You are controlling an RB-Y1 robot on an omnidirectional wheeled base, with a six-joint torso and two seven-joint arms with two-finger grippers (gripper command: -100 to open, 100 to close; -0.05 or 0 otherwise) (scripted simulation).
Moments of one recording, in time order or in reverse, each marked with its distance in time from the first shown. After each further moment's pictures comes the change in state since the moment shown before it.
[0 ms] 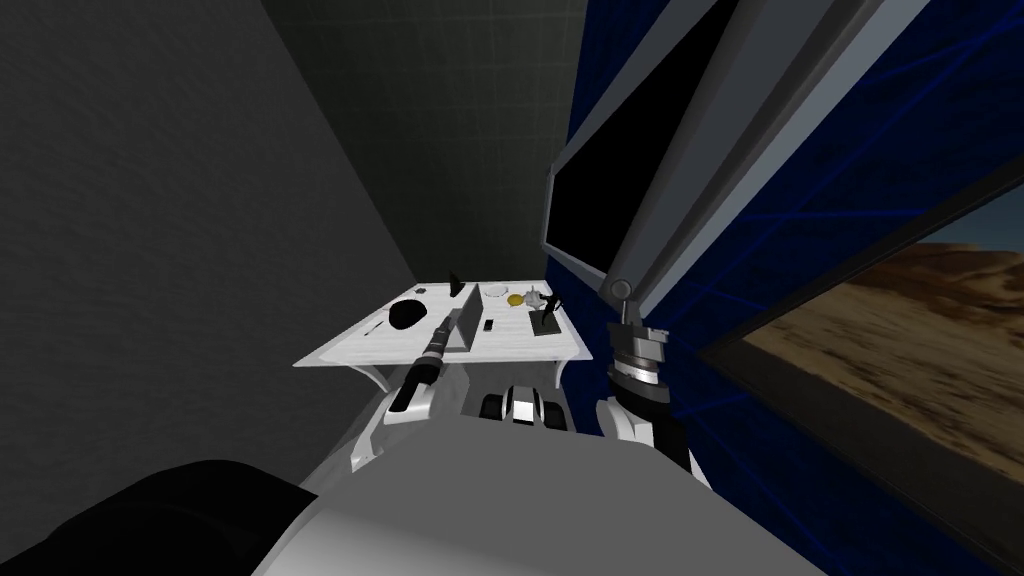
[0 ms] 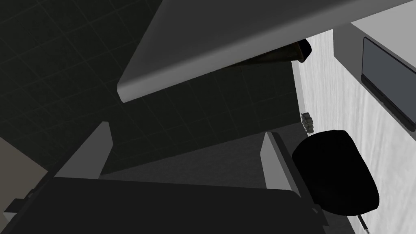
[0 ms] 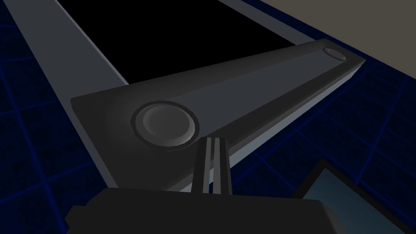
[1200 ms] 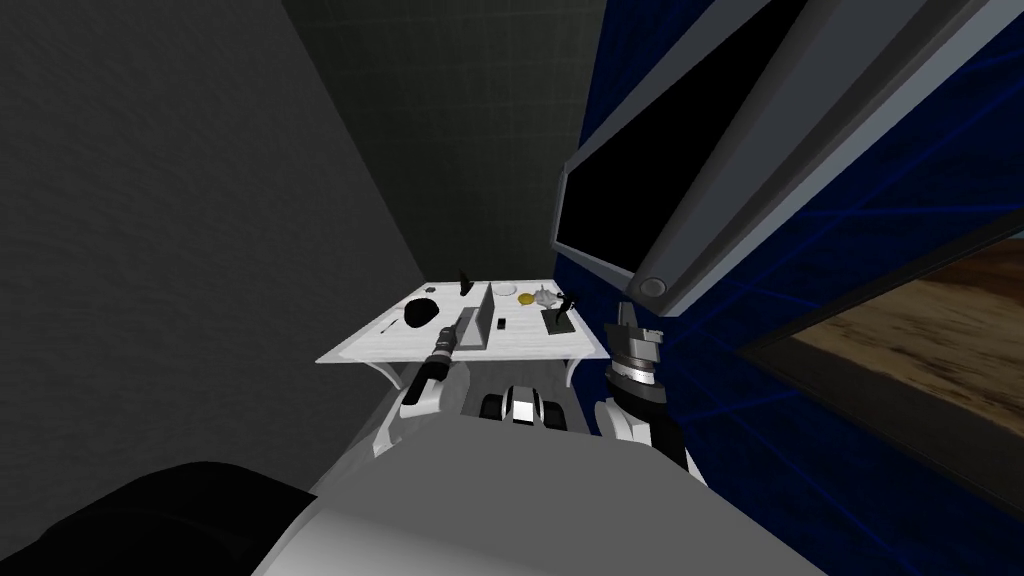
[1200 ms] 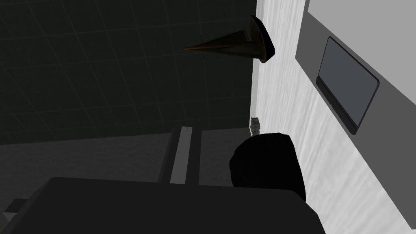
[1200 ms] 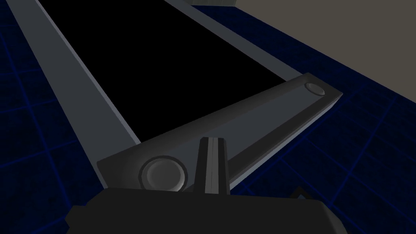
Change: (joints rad) left arm -0.053 -0.068 -0.023 0.068 0.104 0.019 0.111; right arm 0.007 -0.006 0.017 0.007 0.007 -0.002 0.000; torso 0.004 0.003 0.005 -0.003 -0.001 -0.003
